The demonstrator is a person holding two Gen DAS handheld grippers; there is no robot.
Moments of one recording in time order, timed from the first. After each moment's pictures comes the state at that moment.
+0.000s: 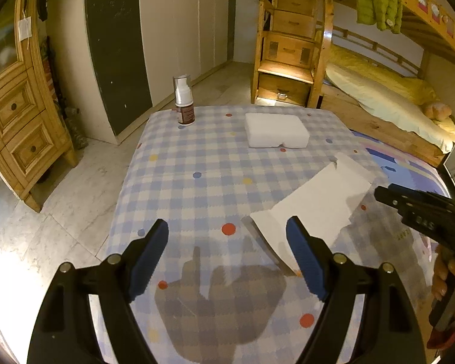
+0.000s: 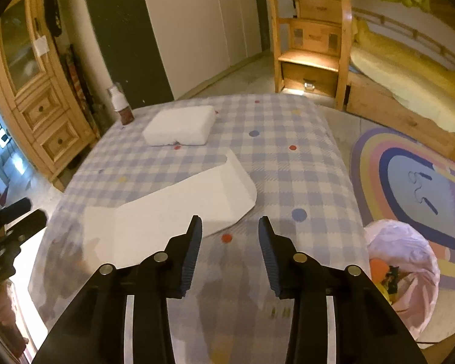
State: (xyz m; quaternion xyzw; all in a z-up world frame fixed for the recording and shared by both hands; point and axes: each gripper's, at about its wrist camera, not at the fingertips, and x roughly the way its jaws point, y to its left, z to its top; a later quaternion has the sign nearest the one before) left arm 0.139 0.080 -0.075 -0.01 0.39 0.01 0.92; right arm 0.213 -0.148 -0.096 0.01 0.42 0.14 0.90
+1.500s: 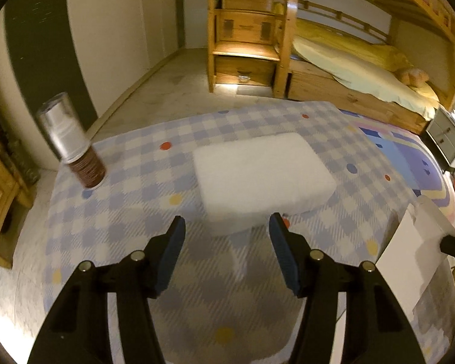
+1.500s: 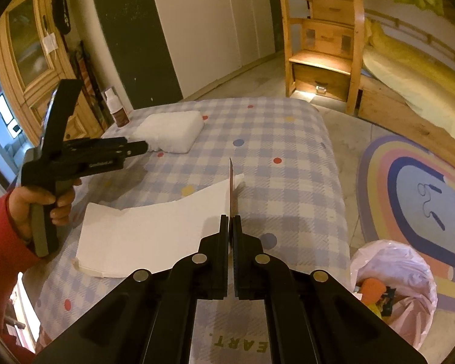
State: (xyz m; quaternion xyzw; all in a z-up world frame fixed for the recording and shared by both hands) left arm 0.322 0.051 -0.125 0.04 0.43 -0.10 0.90; right arm 0.240 -0.181 -0.100 0.00 0.41 0.19 0.89
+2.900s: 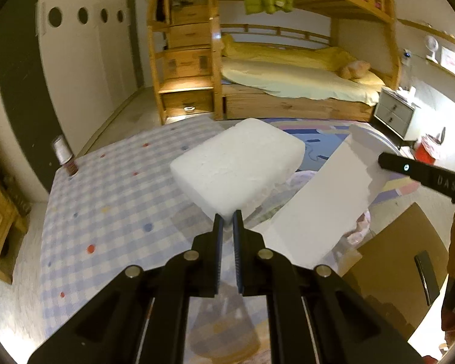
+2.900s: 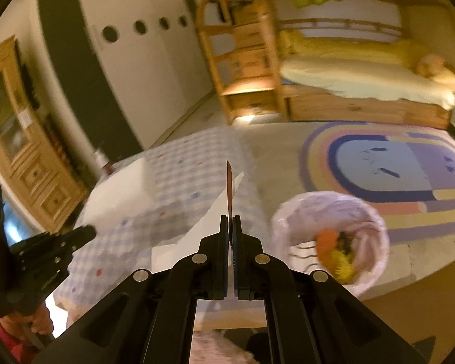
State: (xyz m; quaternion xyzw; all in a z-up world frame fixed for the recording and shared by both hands) left arm 0.091 -0.082 -0.055 0.09 0.35 -0.18 0.92; right arm 0.076 -0.309 -0.038 0.13 0.34 0.05 0.93
